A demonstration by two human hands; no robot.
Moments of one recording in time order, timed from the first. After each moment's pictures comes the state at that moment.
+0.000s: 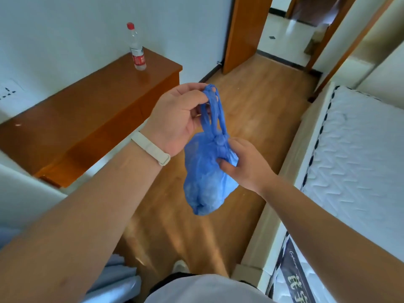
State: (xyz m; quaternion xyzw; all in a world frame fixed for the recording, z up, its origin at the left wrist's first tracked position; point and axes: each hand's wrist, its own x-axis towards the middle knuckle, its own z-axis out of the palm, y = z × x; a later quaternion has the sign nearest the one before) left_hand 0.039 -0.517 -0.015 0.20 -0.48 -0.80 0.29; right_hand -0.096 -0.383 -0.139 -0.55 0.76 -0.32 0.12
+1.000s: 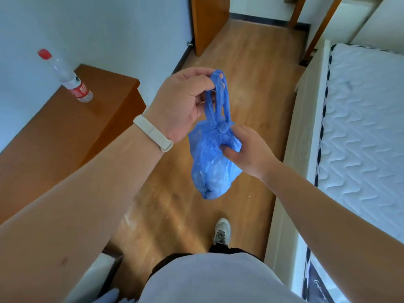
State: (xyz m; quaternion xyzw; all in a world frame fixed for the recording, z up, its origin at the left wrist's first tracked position) left_hand -0.239 -0.658 -0.039 0.19 -0.56 -0.79 0.14; right_hand -0.324 -0.505 -0.178 -0.43 0.80 -0.39 0.13
